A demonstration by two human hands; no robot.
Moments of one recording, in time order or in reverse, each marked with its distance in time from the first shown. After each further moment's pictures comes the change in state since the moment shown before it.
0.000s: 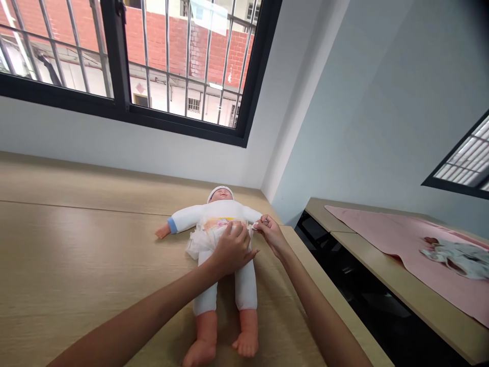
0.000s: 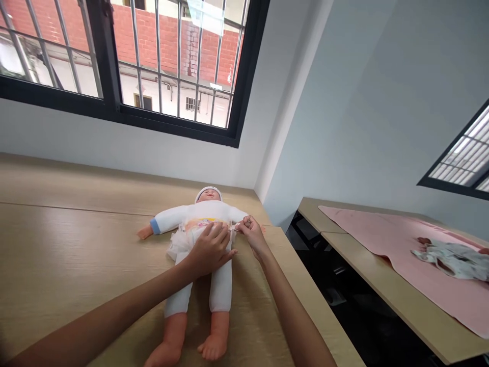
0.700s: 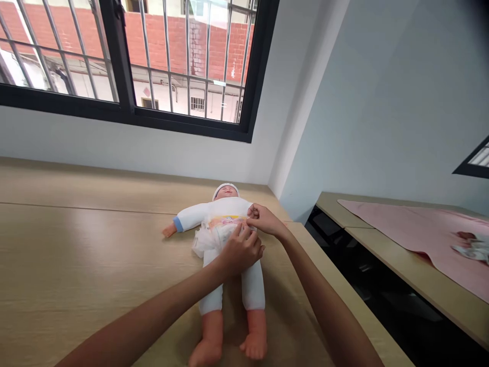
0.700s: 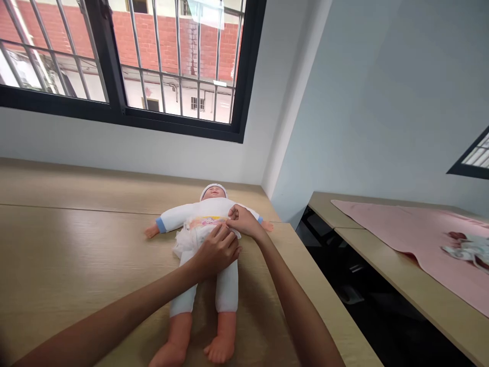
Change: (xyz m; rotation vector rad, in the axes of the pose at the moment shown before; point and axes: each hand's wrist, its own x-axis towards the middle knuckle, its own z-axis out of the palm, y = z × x) left_hand 0.001 0.008 0.009 0.092 0.190 0.100; right_hand 0.016 -0.045 0.040 -0.697 -0.275 0.026
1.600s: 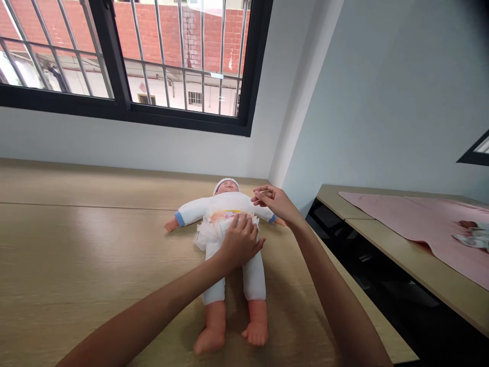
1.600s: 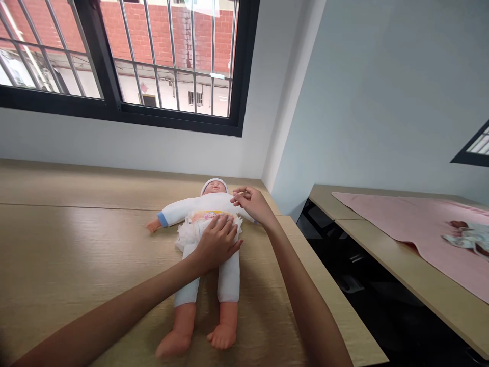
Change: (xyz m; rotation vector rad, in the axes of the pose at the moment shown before) left_hand 0.001 0.002 -0.002 -0.049 -0.200 -0.145; right_hand -0.017 -0.038 -0.026 0.223 0.213 0.001
